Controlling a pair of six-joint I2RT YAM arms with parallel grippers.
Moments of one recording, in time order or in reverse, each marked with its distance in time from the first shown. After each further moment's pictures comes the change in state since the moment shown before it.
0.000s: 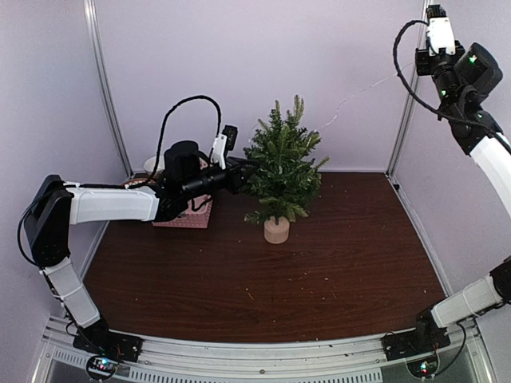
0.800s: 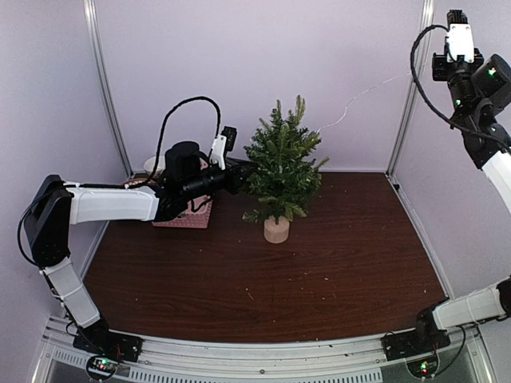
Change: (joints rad) left arm 0.003 0.000 0.000 -0.030 -0.047 0.002; right arm -0.028 -0.128 -0.109 0.059 0.042 -0.010
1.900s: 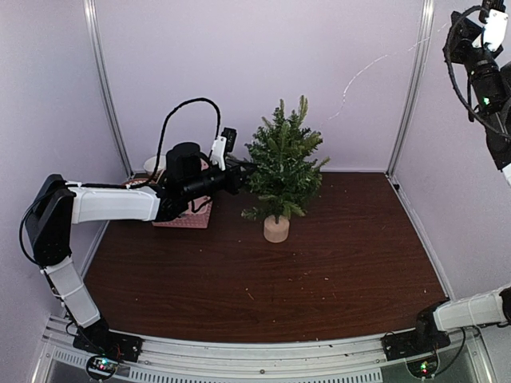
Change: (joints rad) left arm 0.006 0.011 0.000 0.001 -0.008 -0.014; right arm -0.001 -0.076 0.085 -0.046 -0.266 0.338
